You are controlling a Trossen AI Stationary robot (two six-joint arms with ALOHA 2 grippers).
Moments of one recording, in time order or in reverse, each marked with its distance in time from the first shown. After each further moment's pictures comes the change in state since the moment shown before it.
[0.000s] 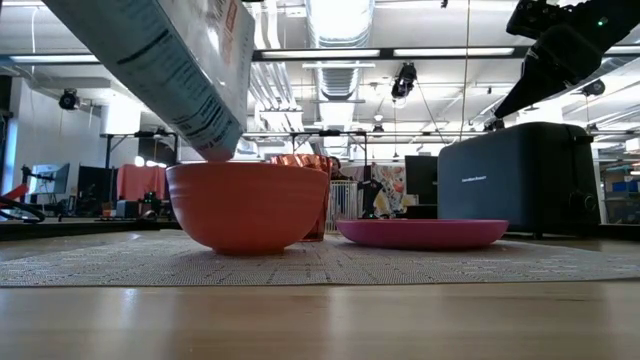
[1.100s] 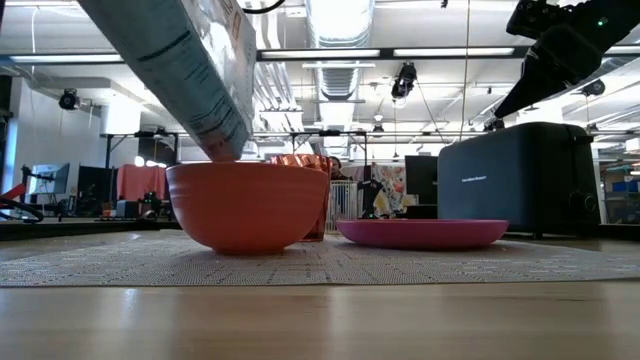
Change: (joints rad) left arm 0.054 0.007 -0.002 0.001 0.031 -0.006; right arm 0.000 0.000 0.000 0.000 0.000 0.000
